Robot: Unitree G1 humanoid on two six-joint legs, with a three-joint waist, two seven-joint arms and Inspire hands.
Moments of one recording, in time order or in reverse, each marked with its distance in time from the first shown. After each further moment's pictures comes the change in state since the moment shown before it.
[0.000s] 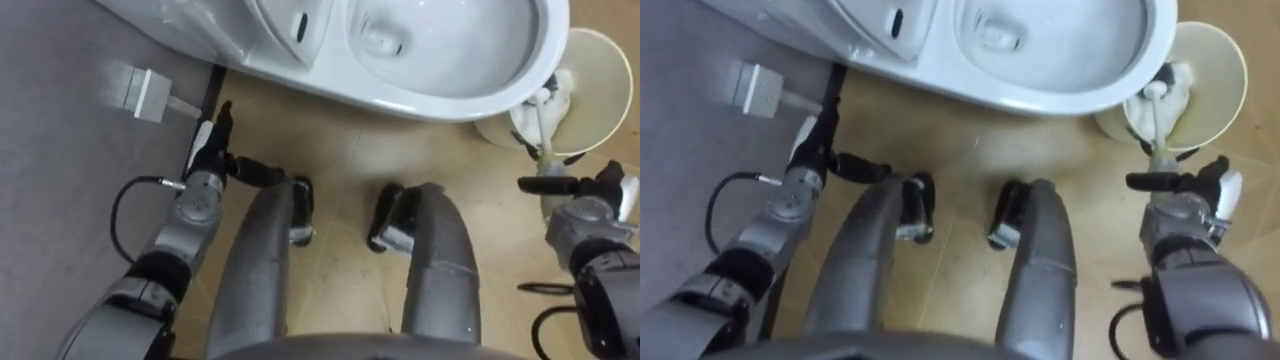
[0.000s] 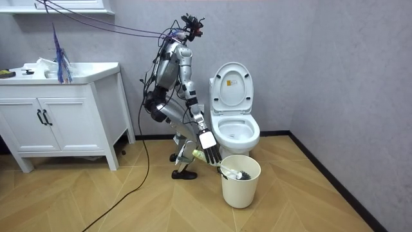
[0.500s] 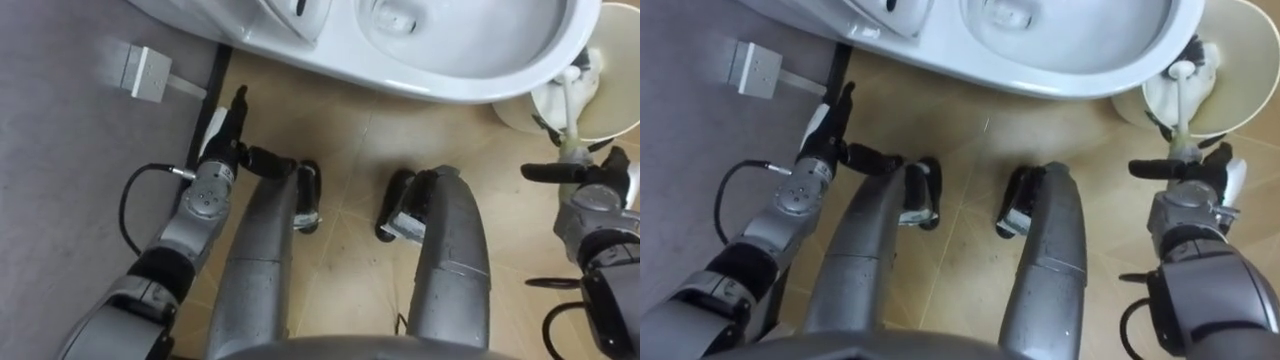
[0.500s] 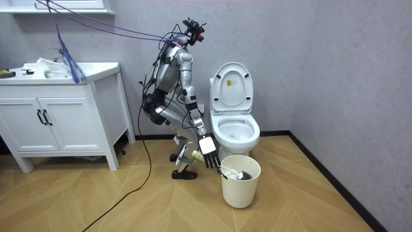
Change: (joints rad) left arm 0.002 0.007 -0.038 -0.041 0.001 0.000 0.007; right arm -0.004 -0.032 0.065 0.002 0.043 -0.004 0.050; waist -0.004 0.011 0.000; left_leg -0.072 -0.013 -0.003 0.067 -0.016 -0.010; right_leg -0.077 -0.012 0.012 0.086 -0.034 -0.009
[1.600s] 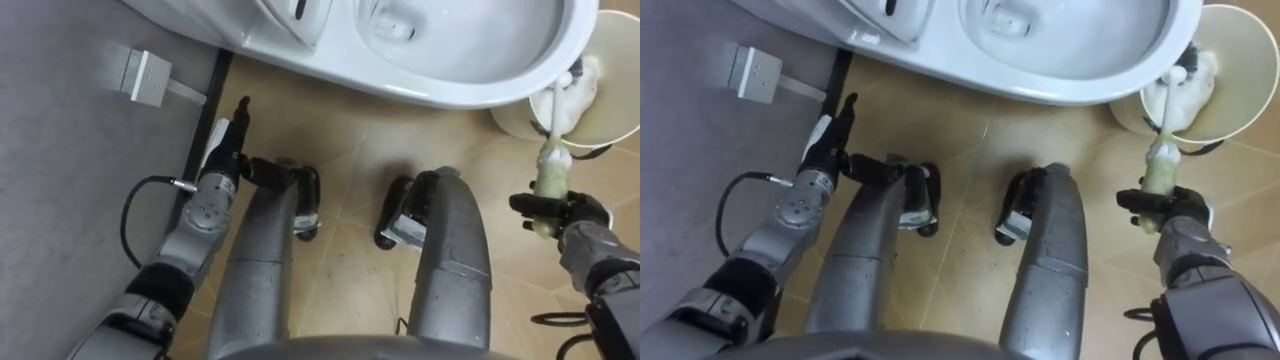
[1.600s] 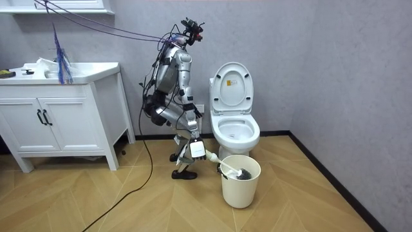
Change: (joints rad) left arm 0.092 0.001 0.001 -0.080 0.000 0.026 -0.011; right arm 0.097 -0.013 0.062 0.033 0.215 0.053 0.251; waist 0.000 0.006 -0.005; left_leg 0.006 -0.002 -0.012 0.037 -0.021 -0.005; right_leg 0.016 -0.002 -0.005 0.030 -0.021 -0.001
